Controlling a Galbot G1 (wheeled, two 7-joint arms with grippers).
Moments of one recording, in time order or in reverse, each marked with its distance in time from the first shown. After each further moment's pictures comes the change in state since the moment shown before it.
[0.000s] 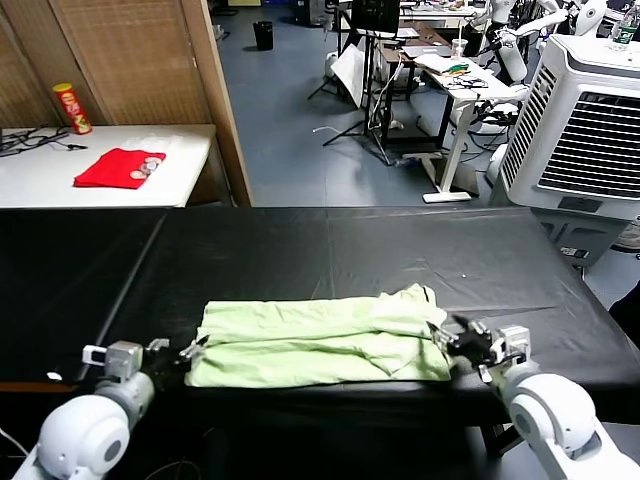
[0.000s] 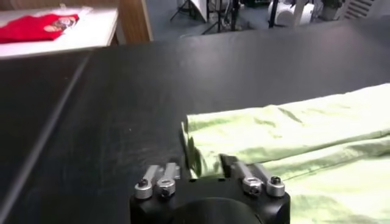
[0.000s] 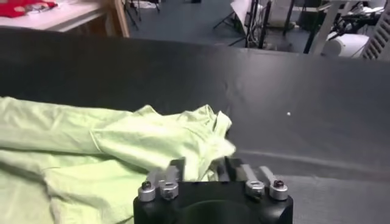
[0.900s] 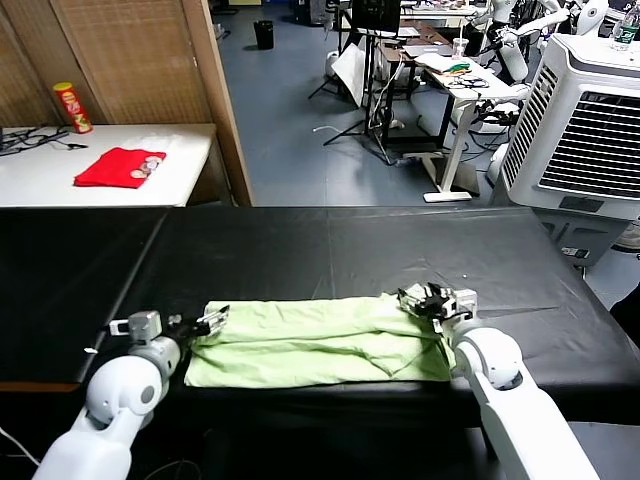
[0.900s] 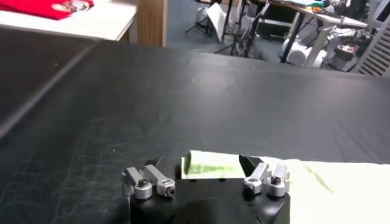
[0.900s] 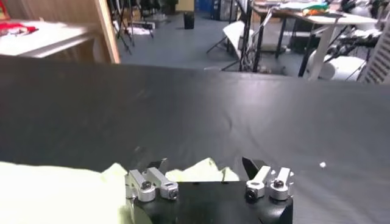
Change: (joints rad) left arm -0.239 -0.143 0.105 0.274 -0.075 -0.093 -0.006; right arm 0.263 0.141 -0.196 -0.351 -0.123 0.017 -0.055
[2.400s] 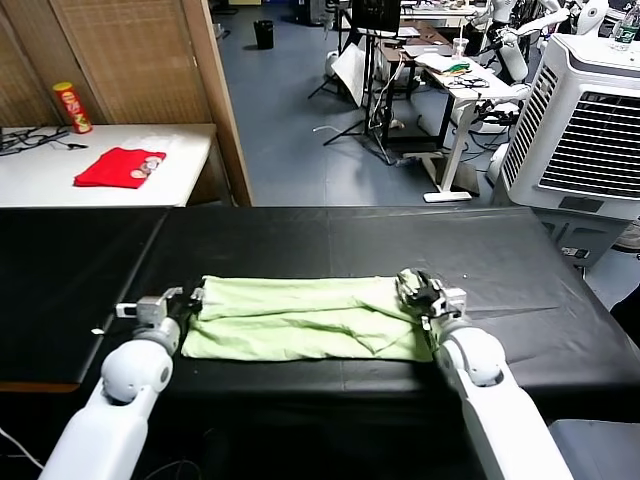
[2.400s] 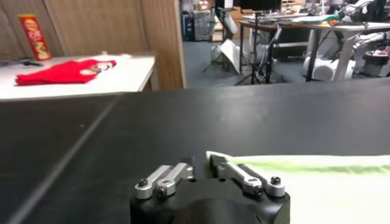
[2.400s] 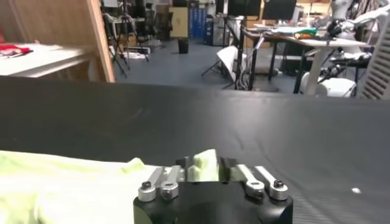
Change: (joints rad) left arm -0.081 -0.022 0.002 0.113 0.323 -0.154 0.083; right arm -0.099 0.040 0.094 0.094 -0.093 0.146 -0.032
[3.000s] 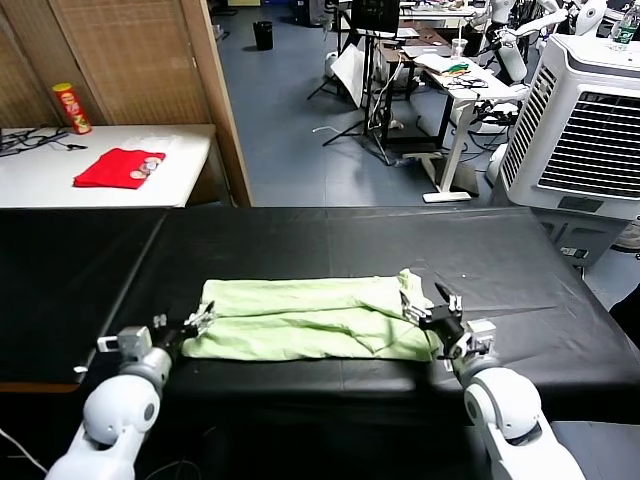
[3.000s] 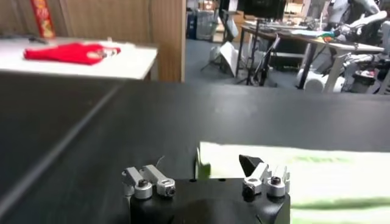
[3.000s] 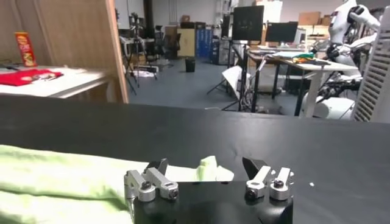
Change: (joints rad) left arm 0.195 -0.075 -0.083 -0.113 -0.092 -0.013 0.029; right arm -0.166 0.001 0.040 0.188 -0.002 0.003 -0.002
